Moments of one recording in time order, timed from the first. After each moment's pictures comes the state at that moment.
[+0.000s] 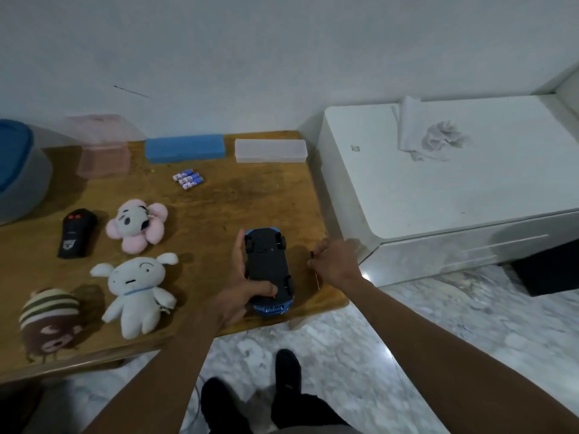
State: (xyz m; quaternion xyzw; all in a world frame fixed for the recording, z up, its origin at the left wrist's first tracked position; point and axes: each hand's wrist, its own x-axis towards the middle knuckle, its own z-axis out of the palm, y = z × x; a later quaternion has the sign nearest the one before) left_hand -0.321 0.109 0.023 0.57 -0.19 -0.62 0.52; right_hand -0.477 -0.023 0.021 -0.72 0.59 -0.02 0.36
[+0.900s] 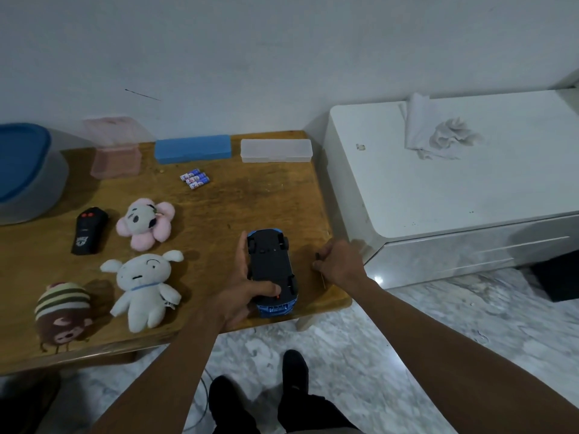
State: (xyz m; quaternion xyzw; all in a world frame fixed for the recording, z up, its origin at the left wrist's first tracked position) left_hand -0.328 0.116 0.029 0.57 -0.17 -0.63 0.50; right_hand -0.484 -0.025 0.016 -0.72 0.59 0.00 0.36
